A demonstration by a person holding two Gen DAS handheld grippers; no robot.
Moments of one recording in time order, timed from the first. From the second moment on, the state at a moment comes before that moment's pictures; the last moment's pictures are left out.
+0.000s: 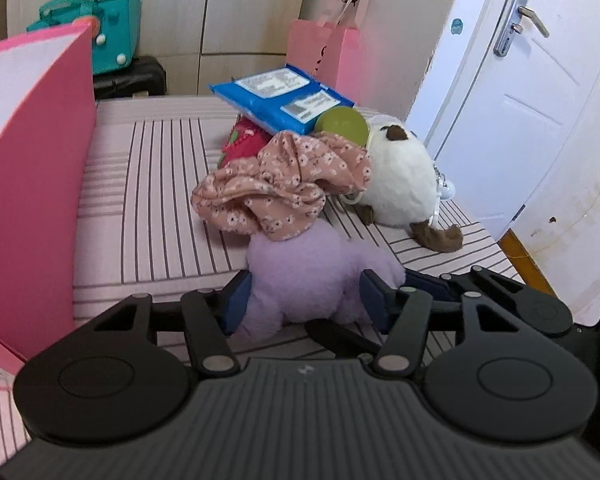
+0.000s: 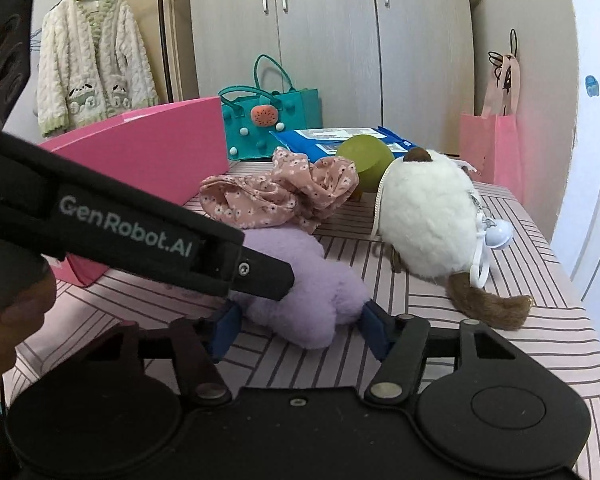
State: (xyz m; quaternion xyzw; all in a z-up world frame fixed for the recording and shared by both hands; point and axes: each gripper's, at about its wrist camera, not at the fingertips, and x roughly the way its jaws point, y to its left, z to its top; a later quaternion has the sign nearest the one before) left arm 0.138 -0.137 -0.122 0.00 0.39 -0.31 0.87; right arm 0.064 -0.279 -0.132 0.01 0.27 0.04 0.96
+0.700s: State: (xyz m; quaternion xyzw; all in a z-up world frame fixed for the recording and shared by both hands) left arm 0.116 -0.125 -0.116 0.00 0.41 -0.30 0.86; right arm 0.052 -0.277 -0.122 0.04 0.30 0.04 0.95
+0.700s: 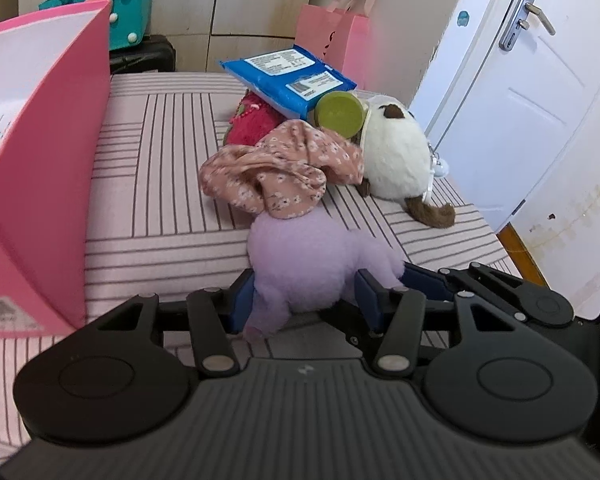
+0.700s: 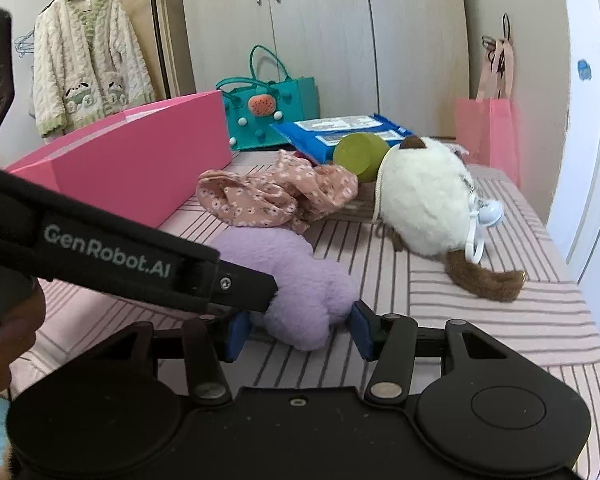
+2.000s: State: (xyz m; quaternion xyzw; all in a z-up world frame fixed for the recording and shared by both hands) left arm 0.034 0.005 -0.053 -0.05 0.43 -0.24 0.87; right arm -0.001 -0.165 -0.054 -0.02 0.34 0.15 0.93
